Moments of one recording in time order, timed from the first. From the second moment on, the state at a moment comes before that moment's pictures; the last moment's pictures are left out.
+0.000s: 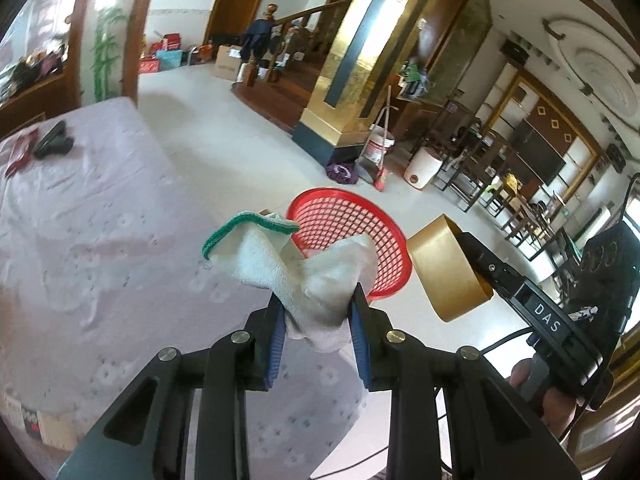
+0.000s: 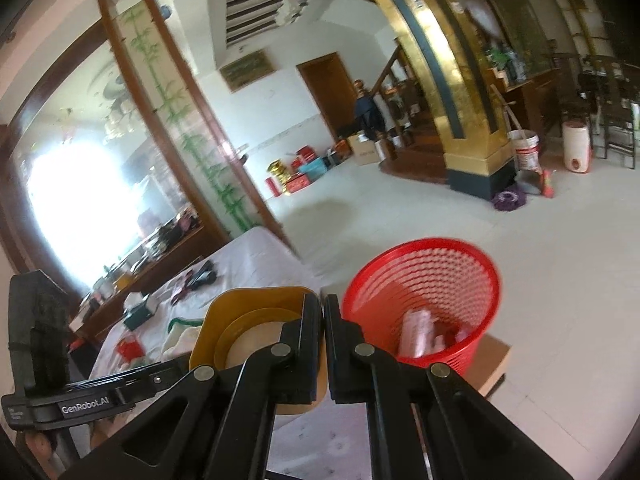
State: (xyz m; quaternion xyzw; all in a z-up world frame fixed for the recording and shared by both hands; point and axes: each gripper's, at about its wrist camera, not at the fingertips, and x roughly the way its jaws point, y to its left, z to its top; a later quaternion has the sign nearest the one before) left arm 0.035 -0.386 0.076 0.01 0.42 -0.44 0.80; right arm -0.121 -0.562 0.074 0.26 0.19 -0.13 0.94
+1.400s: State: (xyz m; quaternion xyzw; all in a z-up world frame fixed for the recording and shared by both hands) left arm 0.080 -0.527 0.002 0.06 0.47 -0.45 0.76; right arm -0.077 -0.686 0.000 0.29 0.24 -0.23 0.90
